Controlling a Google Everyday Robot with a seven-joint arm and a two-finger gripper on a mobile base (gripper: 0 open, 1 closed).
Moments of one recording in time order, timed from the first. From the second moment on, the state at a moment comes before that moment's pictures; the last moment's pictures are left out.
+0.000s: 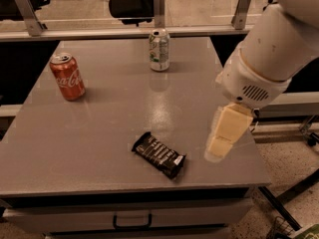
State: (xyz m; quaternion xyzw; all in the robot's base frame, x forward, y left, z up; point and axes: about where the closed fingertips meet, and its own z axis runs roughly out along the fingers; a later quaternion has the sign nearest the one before) arm 0.426 -0.113 0.921 -0.61 0.78 0.03 0.16
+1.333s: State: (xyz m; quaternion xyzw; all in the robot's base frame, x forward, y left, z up) arm 0.406 -0.023 0.853 -0.63 0.76 0.08 0.13
